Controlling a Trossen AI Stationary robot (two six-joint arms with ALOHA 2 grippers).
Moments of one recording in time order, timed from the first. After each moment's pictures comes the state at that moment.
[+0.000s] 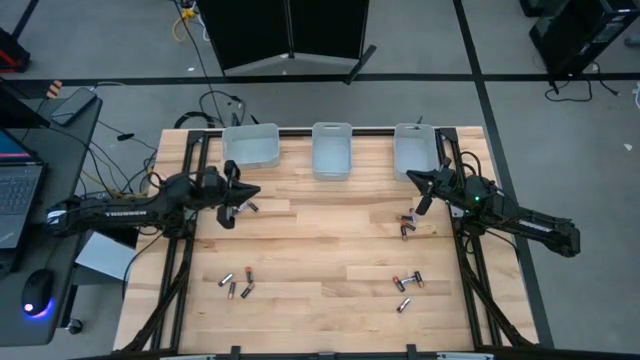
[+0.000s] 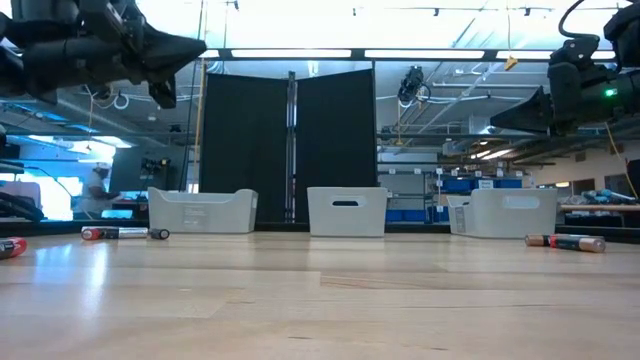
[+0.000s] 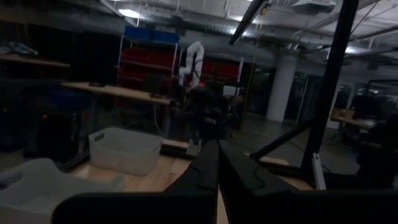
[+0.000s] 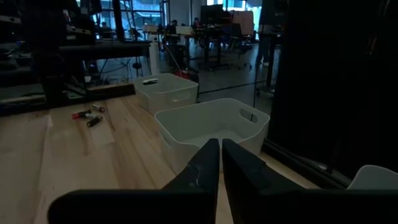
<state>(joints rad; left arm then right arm) 0.24 0.57 0.11 0.70 0.16 -0.22 -0.34 0.02 0.06 -0.10 0.23 0.02</state>
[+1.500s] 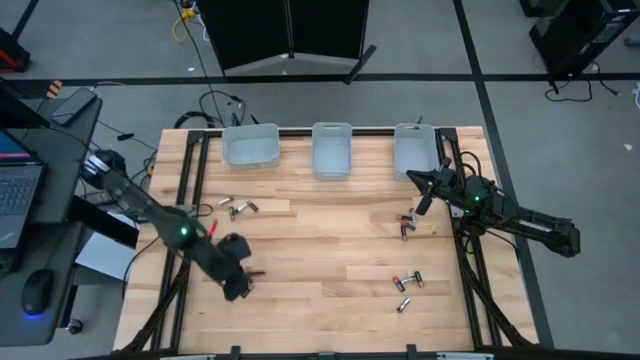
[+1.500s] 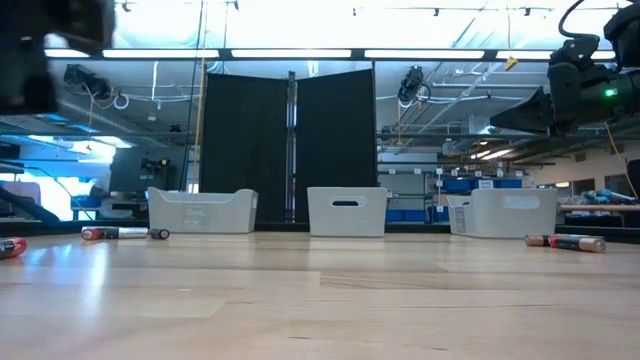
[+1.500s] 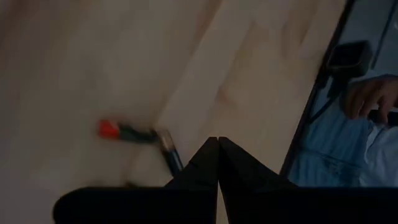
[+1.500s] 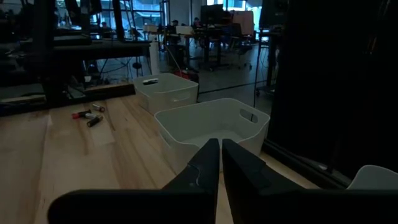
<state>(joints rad) -0.66 1.14 0.72 -0.53 -0.09 -1.25 -0.34 0.02 0.06 -0.10 0.23 0.02</state>
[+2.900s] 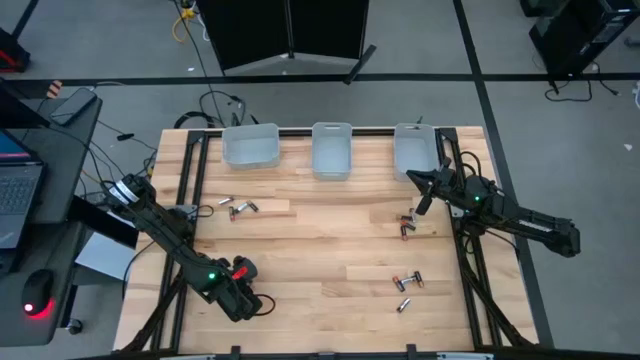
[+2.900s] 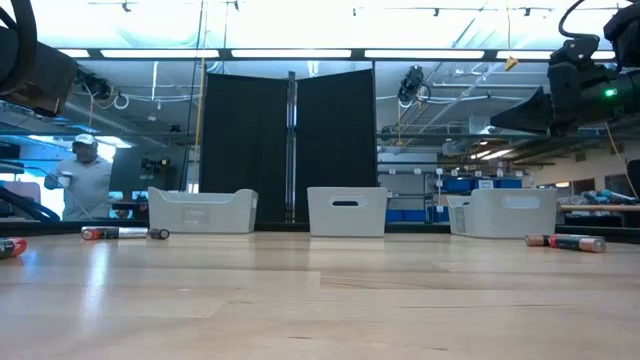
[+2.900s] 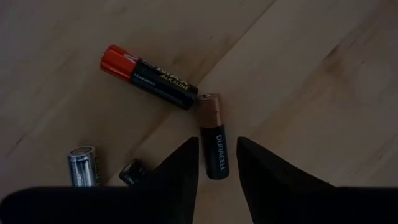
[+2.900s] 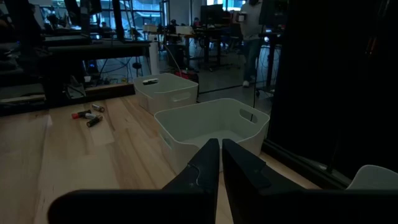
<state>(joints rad) -0.79 1.59 0.88 -0.65 -0.15 -1.55 -0.34 0.02 0.06 -0.10 0.23 0.02</state>
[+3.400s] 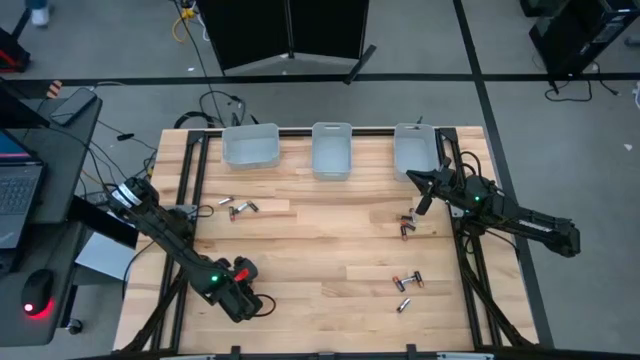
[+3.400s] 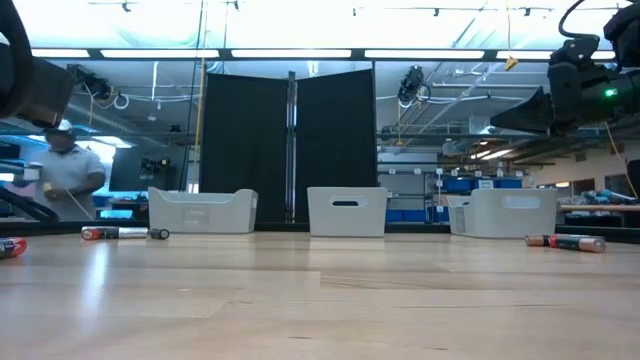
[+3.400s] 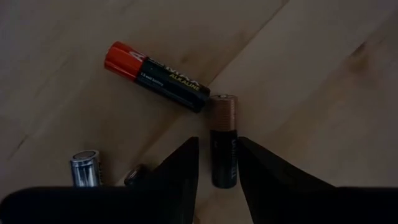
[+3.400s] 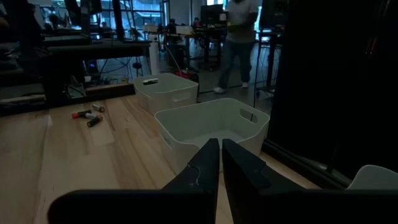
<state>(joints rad) -0.79 1.63 0.88 -0.65 -0.14 -1.55 -0.34 0.02 0.06 -0.10 0.23 0.02</state>
